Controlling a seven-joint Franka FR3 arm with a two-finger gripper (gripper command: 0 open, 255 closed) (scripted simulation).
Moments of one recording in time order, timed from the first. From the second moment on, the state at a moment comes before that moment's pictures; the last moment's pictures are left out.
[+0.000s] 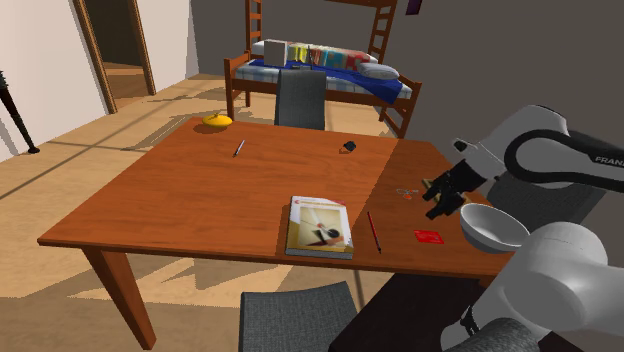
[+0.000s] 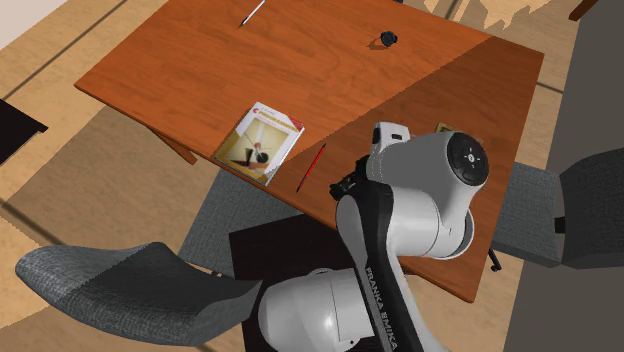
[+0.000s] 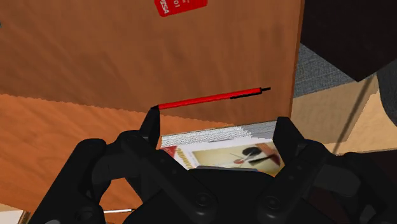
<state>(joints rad) -0.12 -1.26 -0.76 -3.04 -0.39 2.11 -0.83</state>
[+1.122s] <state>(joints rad) 0.11 -0.95 -1.45 -2.99 -0.64 2.44 -1.35</state>
